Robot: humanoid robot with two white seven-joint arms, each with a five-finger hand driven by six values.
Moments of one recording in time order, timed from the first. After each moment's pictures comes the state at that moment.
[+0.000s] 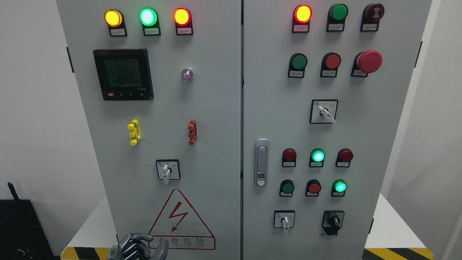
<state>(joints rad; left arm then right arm) 0.01 -0.06 -0.04 -2.03 -0.01 0.28 0.23 0.09 0.12 0.08 -0.13 0.00 0.02 -0.08</state>
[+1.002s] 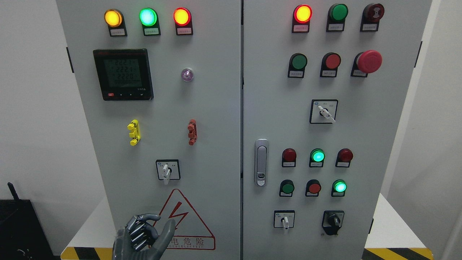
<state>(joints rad) -0.11 -0.10 -0.05 -2.04 -0.07 0.37 0.24 0.09 0.12 0.08 -0.13 0.00 0.02 -0.08</state>
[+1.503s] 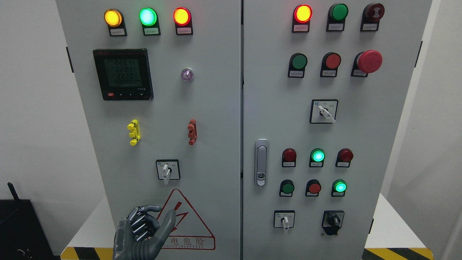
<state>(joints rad) -0.16 -0.11 -0.05 -2.04 -0.08 0.42 0.24 0.09 0.12 0.08 -0.13 0.00 0.02 -0.08</state>
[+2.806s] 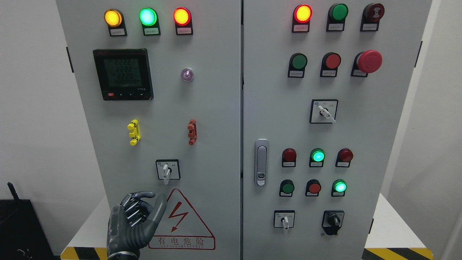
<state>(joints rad) -0.24 -0.13 -0.01 -2.03 -0.10 0.49 0.24 0.09 0.12 0.08 -0.13 0.00 0.02 -0.08</state>
